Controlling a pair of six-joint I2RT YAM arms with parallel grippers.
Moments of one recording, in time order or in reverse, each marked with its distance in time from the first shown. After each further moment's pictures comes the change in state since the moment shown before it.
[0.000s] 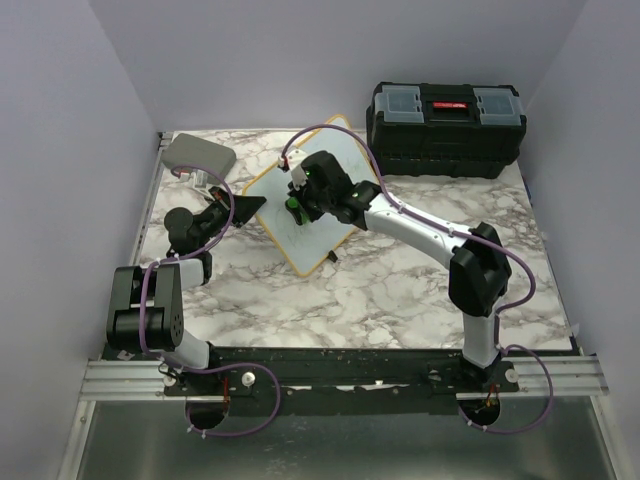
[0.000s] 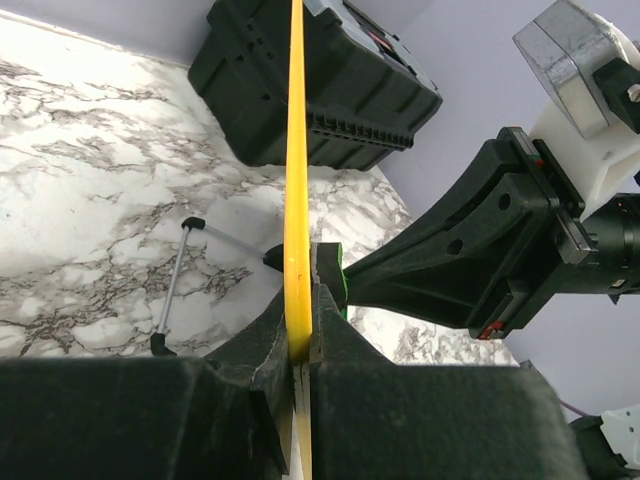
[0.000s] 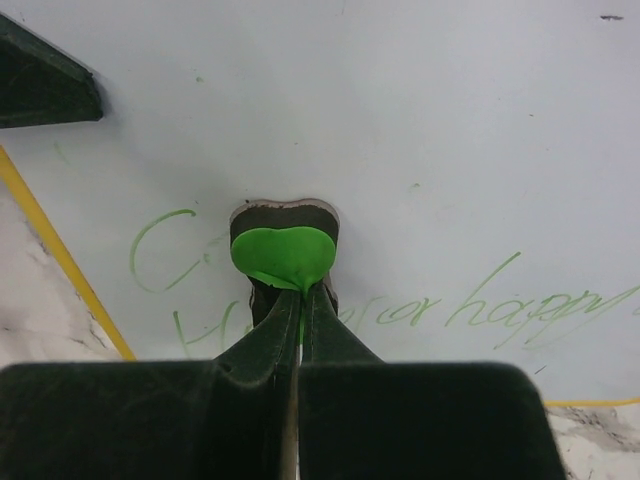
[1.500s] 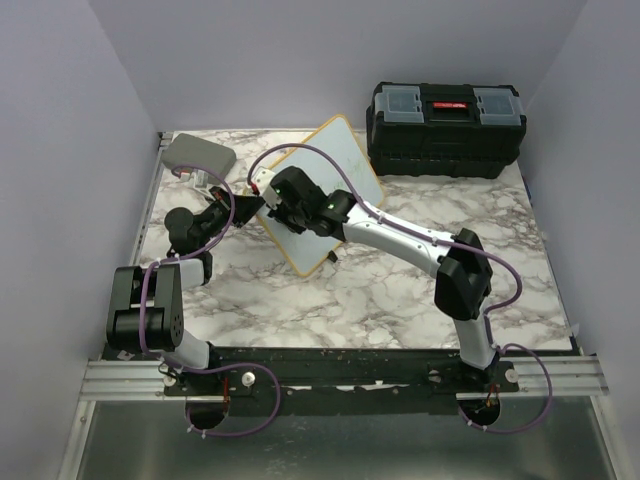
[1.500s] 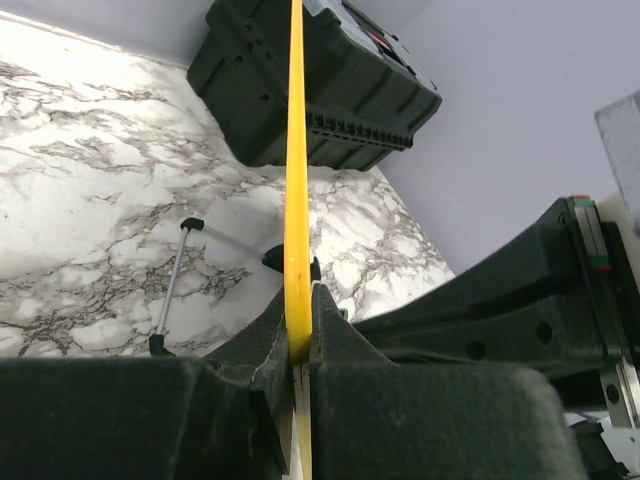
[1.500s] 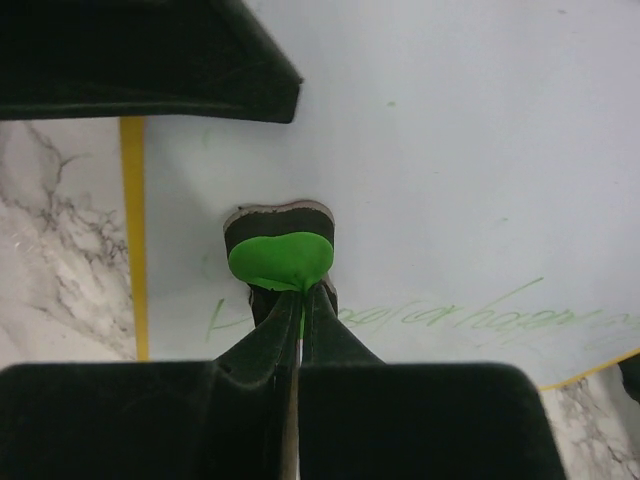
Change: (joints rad) left arm -0.004 -0.001 0.000 0.000 -0.003 0.001; right arm 0.131 0.074 0.148 -0.169 0.149 -0.193
